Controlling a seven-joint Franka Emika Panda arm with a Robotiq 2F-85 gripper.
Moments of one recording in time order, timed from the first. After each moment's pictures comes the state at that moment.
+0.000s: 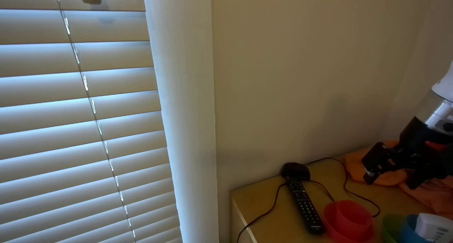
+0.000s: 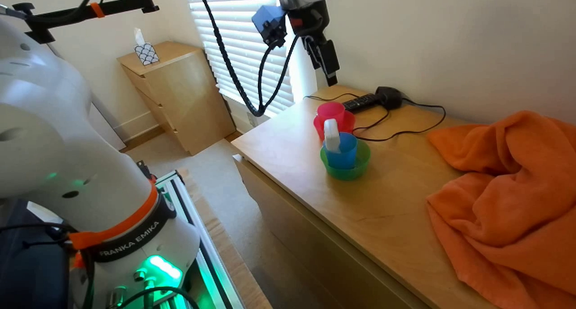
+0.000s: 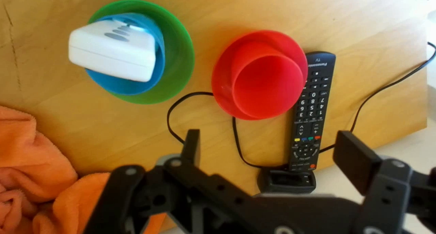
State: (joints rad) arm -0.06 -0.28 0.10 -2.65 0.06 2.62 0.34
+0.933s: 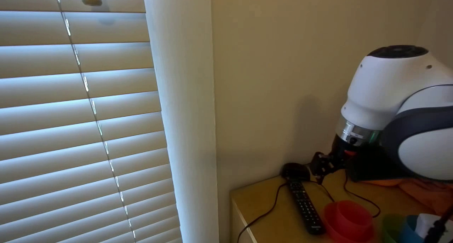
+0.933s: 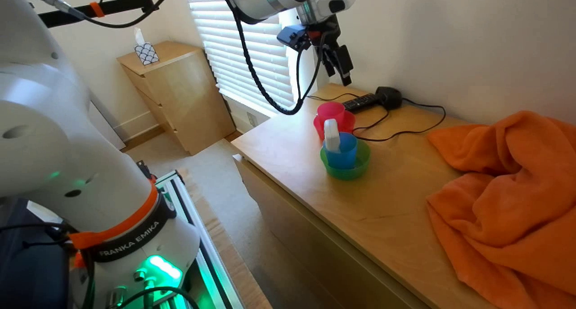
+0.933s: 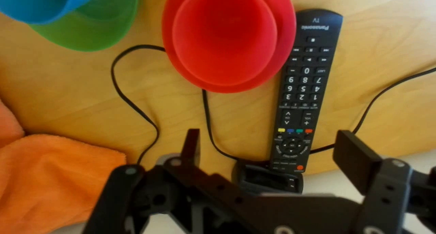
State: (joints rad) arm -0.03 0.10 0.16 -2.35 -0.37 2.63 0.71
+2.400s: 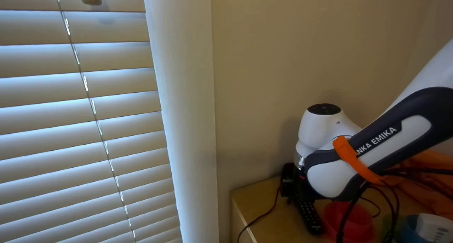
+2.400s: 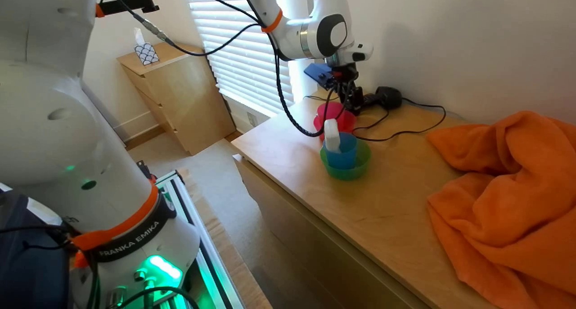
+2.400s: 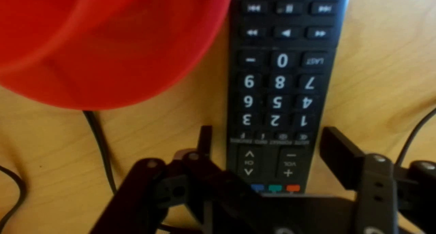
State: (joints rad) arm 0.20 0.59 -0.05 -1.99 -0.17 2.71 0.58
